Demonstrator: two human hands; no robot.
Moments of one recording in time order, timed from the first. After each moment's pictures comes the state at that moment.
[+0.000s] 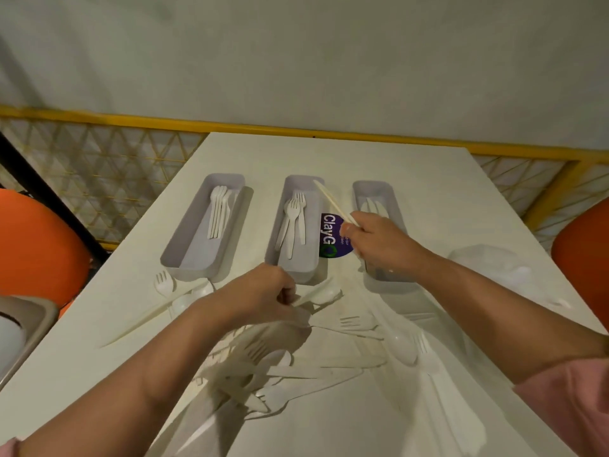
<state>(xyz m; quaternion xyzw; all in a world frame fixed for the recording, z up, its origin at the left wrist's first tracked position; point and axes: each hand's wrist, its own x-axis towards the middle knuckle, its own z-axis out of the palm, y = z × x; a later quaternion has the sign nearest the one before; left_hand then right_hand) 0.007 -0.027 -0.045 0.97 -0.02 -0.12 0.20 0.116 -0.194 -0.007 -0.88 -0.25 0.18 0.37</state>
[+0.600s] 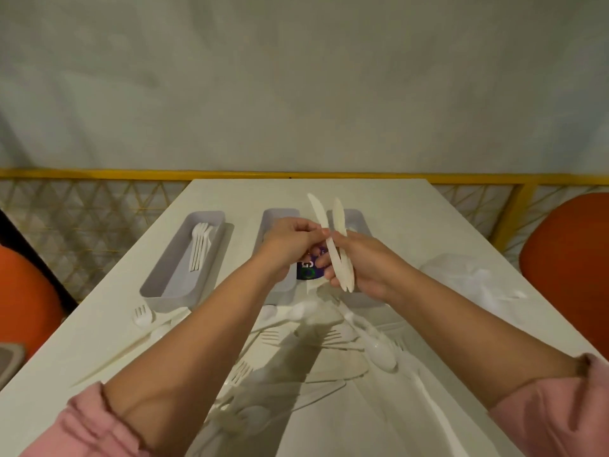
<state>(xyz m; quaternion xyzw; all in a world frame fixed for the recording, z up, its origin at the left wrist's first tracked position) 0.073 -0.083 -0.006 0.75 0.10 0.05 0.65 0.090 -0.211 -0.006 -0.67 -0.09 0.29 0.68</state>
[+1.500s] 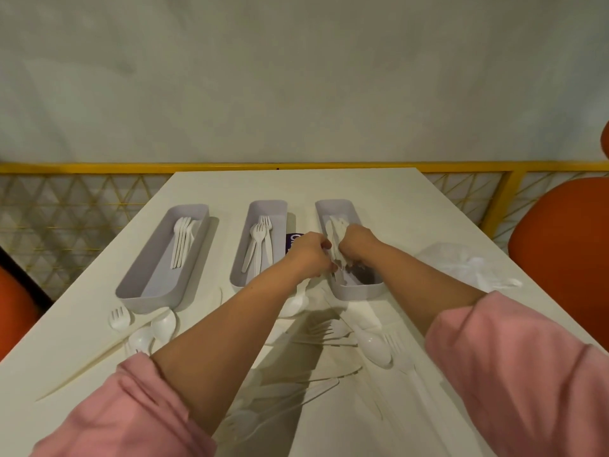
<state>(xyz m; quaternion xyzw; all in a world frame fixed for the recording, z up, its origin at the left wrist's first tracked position) 0.110 -0.113 -0.044 0.92 0.09 -0.06 0.39 0.163 -0.202 -0.035 -0.95 -0.03 0.15 0.26</state>
